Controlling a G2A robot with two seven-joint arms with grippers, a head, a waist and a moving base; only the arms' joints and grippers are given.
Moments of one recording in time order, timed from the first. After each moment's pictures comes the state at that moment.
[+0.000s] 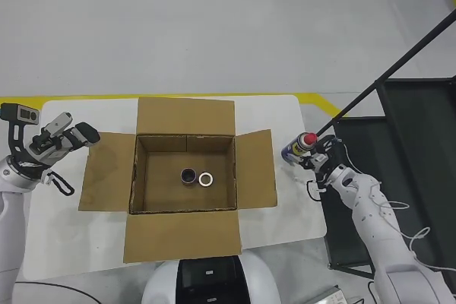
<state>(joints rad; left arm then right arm) 1.25 -1.00 -1.69 -1.51 -0.57 -0.29 -1.07 -1.13 -1.12 1.47 -0.81 -1.37 -0.78 -0.32</state>
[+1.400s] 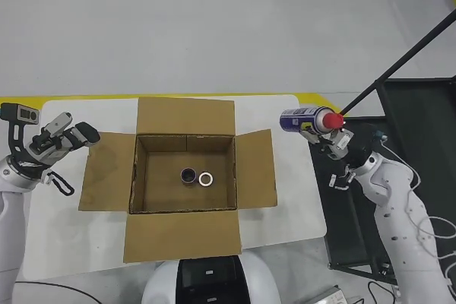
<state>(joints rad) 1.25 -1.00 -1.69 -1.51 -0.57 -0.29 -1.07 -1.46 -1.04 1.69 -1.67 -1.32 -0.84 -0.40</state>
